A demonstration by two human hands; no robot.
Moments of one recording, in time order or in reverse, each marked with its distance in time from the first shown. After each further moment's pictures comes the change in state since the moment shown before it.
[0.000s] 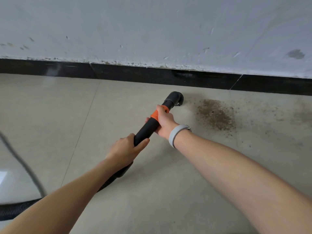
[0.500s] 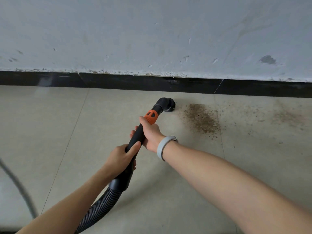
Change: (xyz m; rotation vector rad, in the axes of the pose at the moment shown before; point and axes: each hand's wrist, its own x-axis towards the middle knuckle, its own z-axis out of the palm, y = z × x) left_hand -0.016 0.023 0.019 -0.428 -0.011 0.033; right_hand -0.025 0.013 -0.013 -0.007 -0.091 0.020
